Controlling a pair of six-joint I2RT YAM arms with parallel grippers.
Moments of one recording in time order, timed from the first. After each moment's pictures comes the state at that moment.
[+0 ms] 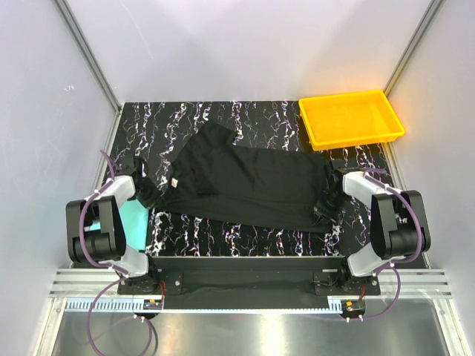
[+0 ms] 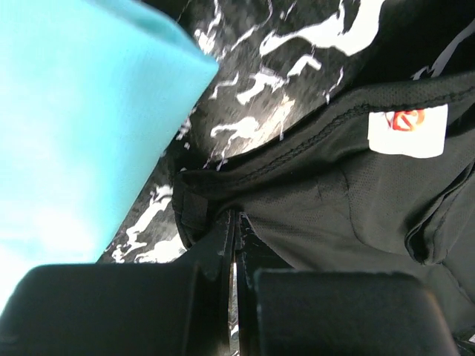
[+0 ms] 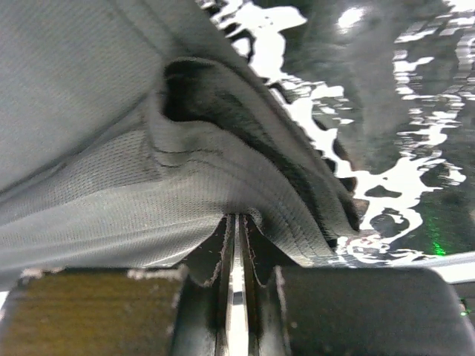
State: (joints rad) left arm 0.16 1.52 0.79 -0.52 0.16 -0.58; right arm 0.11 1.56 0.81 -0.80 -0.09 0.75
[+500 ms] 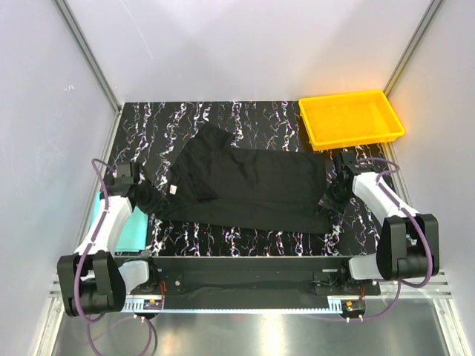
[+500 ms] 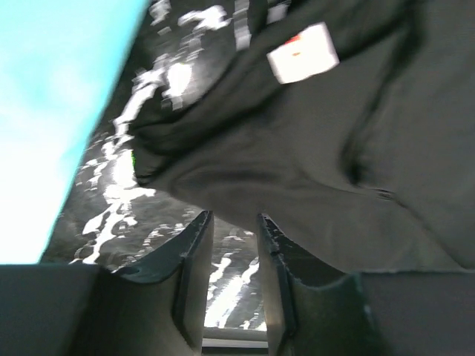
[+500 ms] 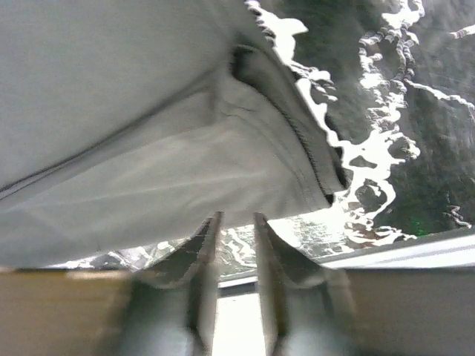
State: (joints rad) left arm 0.11 1.13 0.69 -0.66 0.16 -0.64; right arm 0.08 1.39 0.86 -0.88 -0.06 0.72
